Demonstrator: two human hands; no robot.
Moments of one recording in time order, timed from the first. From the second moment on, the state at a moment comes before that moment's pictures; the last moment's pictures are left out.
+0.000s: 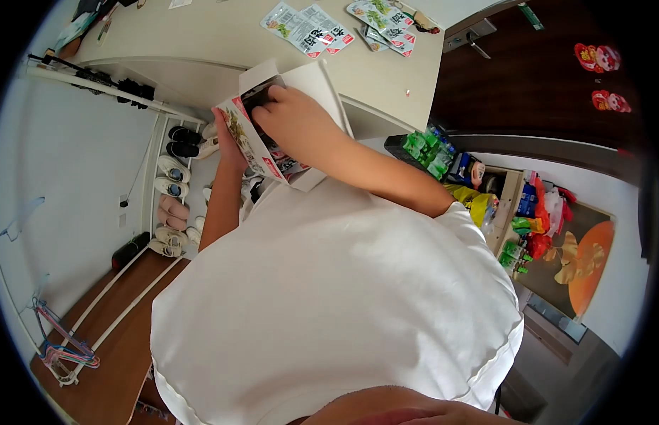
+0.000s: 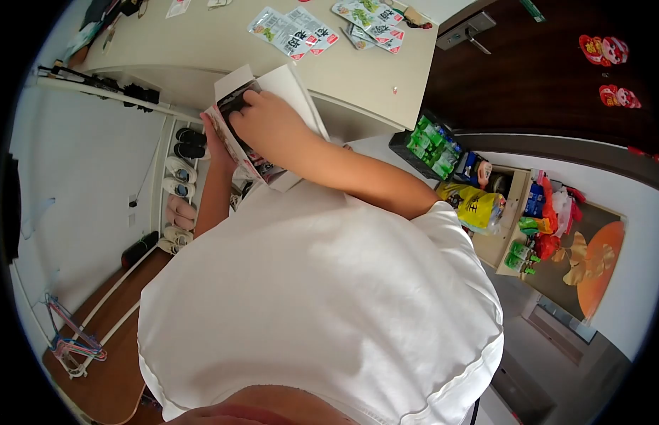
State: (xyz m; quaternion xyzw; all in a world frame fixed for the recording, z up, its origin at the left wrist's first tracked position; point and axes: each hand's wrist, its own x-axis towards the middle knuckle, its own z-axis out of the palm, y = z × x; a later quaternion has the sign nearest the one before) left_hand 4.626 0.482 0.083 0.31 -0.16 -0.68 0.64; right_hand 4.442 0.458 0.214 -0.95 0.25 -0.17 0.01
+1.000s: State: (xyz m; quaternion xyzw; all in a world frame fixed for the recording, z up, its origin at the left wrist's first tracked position) left_hand 4.581 0.470 0.057 0.37 -0.10 -0.59 0.71; right_hand 4.316 0.256 0.199 -0.45 0.46 -0.57 0.51
